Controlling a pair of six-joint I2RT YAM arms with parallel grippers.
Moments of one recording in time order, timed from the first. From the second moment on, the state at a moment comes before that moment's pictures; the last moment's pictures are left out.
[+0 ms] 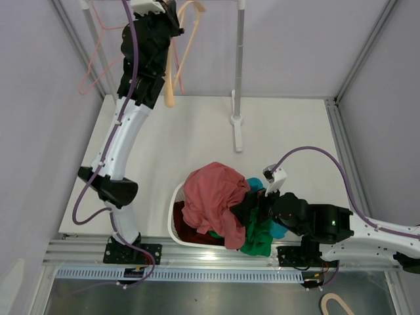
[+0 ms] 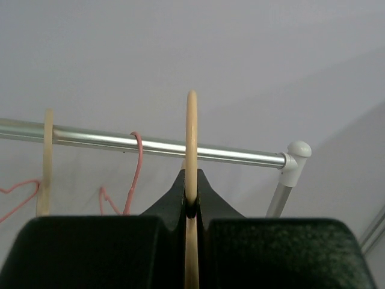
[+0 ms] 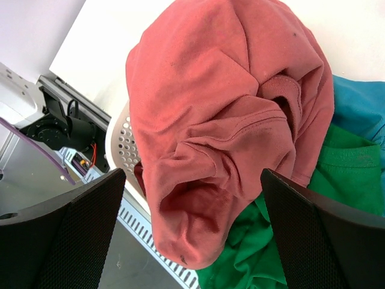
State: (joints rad) left arm -0.45 1.85 2.36 -0.07 -0.31 -0.13; right arm 1.38 0.70 0.79 -0.56 0.51 0.75
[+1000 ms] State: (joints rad) left arm -0.45 2.08 2.45 0.12 -0.29 -0.12; right arm 1.38 0.68 0.77 -0.55 0.51 0.76
